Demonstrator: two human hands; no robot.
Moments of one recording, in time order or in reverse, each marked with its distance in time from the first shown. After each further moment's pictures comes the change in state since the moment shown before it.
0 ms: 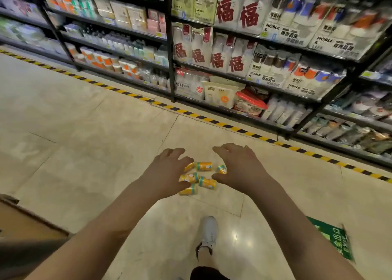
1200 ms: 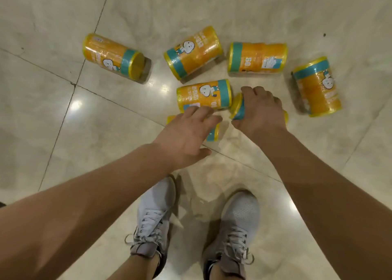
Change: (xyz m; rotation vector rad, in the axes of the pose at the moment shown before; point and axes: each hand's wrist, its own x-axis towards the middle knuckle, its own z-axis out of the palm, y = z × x) left_hand 0.409 -0.181 0.639 -0.192 -0.238 0.060; right_hand 0.463 0.198 0.684 0.097 -0.248 0.183
